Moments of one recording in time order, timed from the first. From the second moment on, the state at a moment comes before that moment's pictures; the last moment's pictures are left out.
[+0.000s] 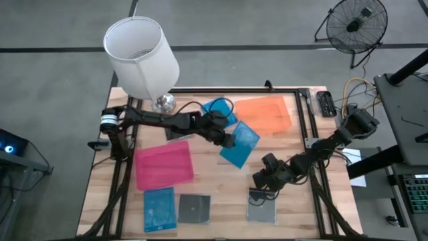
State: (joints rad) left arm 0.10 1.78 1.31 -0.13 0.25 -0.99; right arm 0.55 1.45 0.59 -0.26 0.39 1.62
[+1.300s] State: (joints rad) left arm 0.20 1.75 1.55 -0.30 0.32 -0.81; right arm 0.43 0.97 0.60 -0.36 0.62 1.33
